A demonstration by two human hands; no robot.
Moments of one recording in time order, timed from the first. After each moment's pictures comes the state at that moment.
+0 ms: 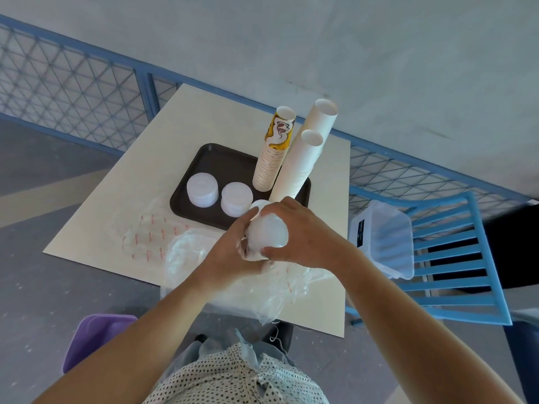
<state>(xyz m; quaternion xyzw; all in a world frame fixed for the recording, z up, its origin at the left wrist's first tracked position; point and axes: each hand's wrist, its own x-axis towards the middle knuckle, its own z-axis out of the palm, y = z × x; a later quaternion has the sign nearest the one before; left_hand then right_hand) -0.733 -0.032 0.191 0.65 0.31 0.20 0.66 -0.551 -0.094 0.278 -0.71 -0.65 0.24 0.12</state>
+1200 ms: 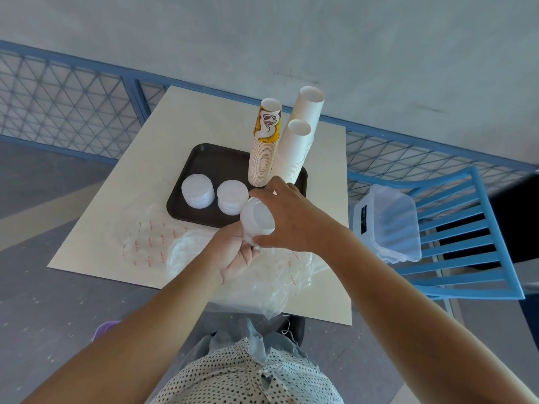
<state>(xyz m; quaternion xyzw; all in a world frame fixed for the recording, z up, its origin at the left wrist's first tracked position) -0.699 -0.021 0.202 0.21 0.34 0.18 0.90 -0.554 -0.081 0.285 -0.71 -0.69 0.15 0.07</state>
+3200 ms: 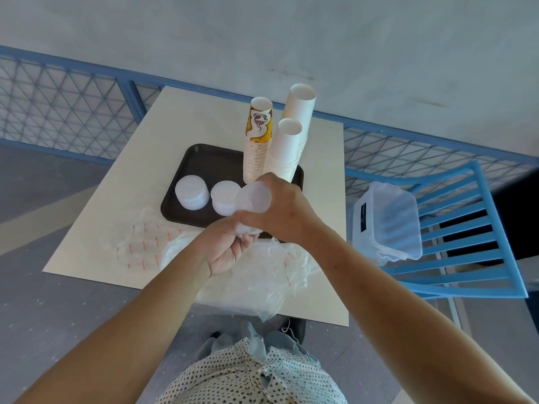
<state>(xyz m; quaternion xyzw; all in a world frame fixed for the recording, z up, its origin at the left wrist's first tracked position) -0.690 -0.011 0.228 0.20 0.38 0.15 0.89 -0.545 -0.071 0.278 -0.77 -0.52 0.26 0.26</state>
